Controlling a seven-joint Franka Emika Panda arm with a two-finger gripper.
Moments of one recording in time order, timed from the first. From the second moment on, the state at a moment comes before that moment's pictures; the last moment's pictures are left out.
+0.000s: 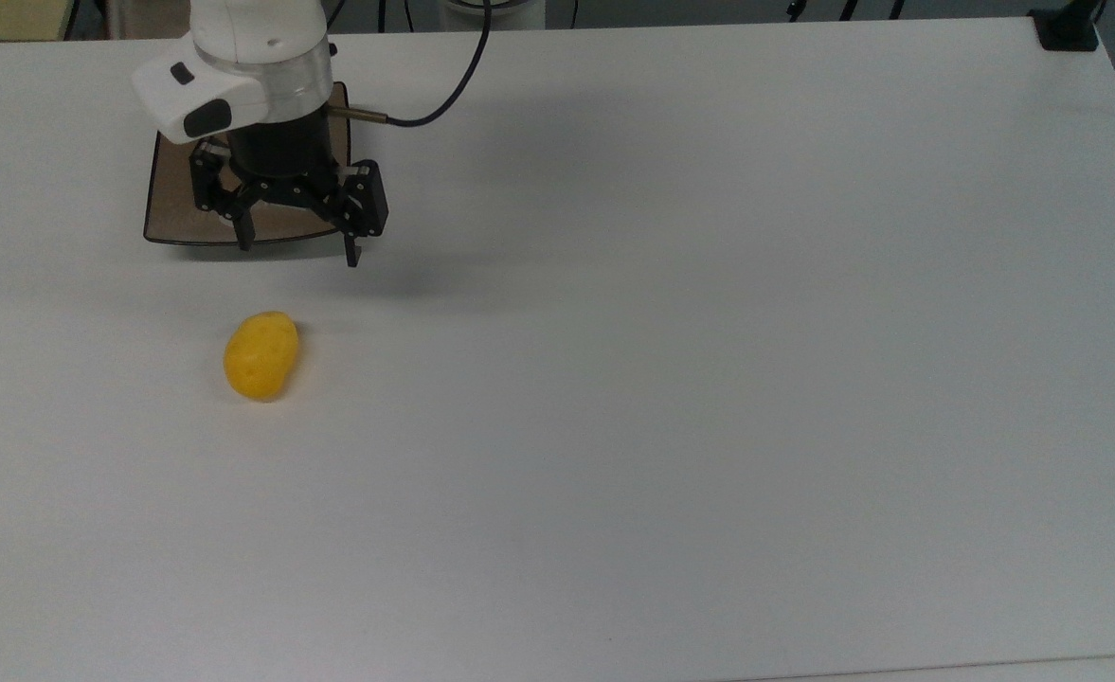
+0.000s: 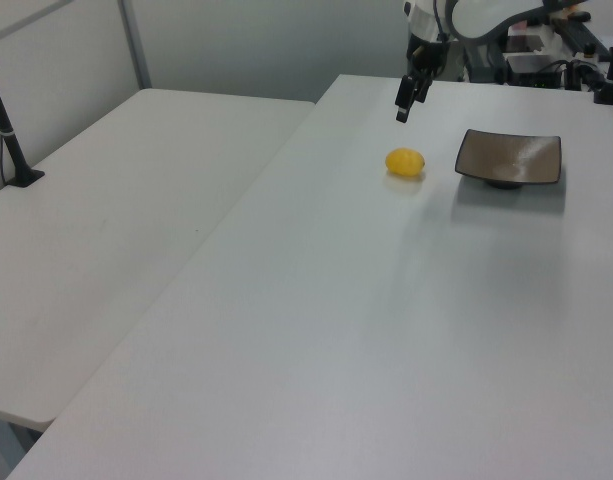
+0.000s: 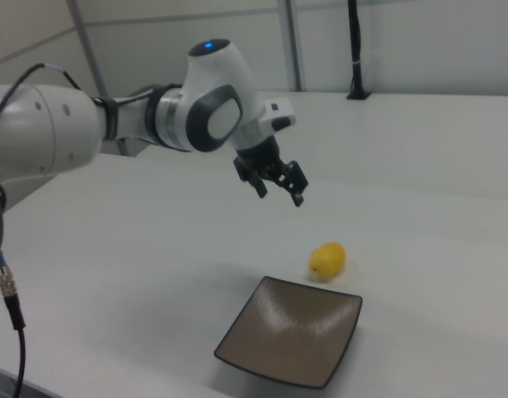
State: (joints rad) arm -0.09 0.27 0.00 -1.67 -0.08 2.20 0.00
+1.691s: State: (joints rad) arm -0.15 0.56 0.00 -1.55 -0.25 2.30 0.07
